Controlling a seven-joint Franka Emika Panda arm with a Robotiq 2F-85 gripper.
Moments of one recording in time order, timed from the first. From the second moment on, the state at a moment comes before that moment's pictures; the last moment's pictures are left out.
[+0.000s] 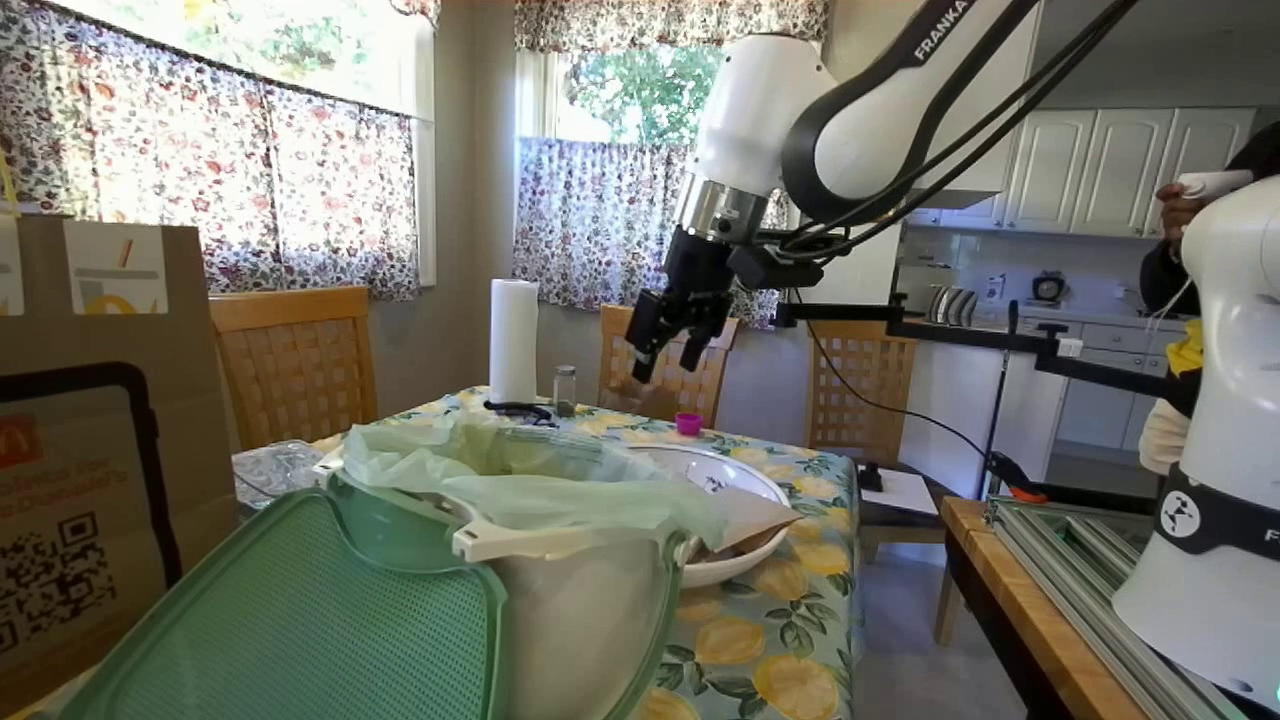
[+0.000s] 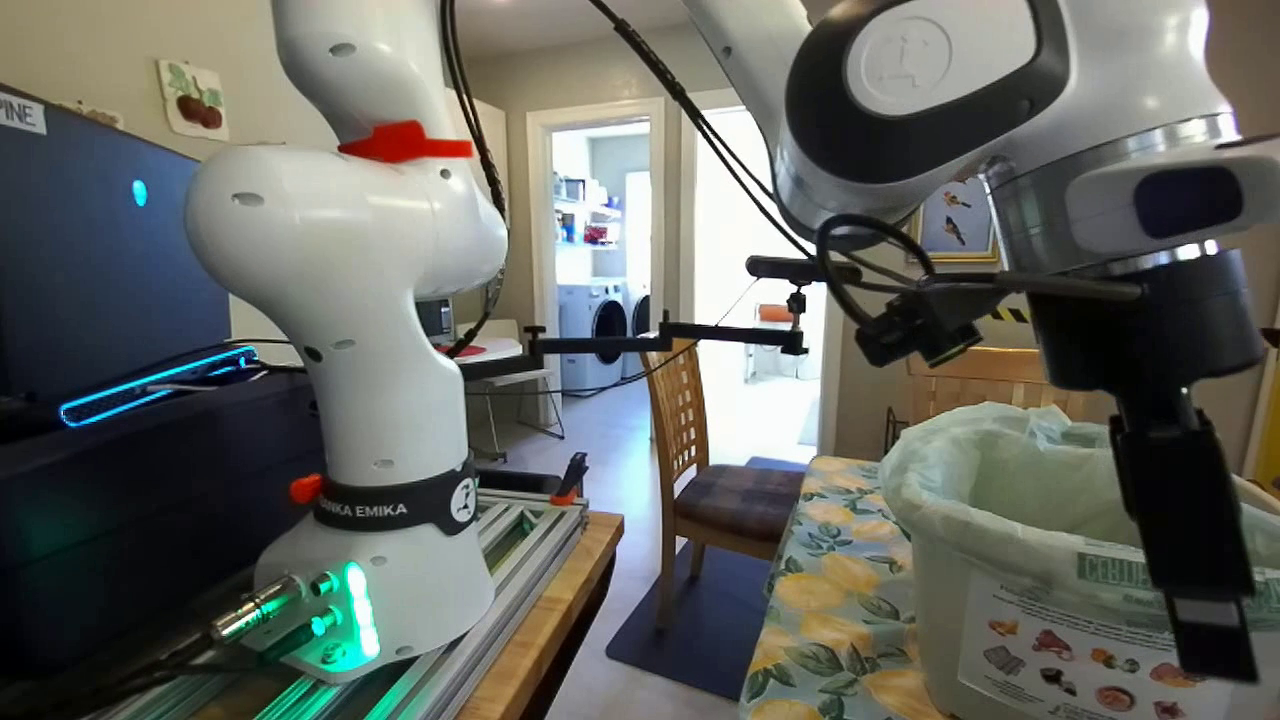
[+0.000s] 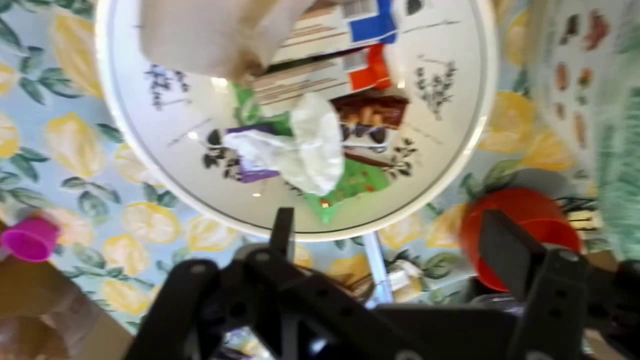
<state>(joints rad) -0.12 -0.02 -0.12 -2.54 -0.30 2.80 0.52</state>
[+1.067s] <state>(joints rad) -0.25 0.20 -0.26 -2.58 -0.93 2.98 0.99</state>
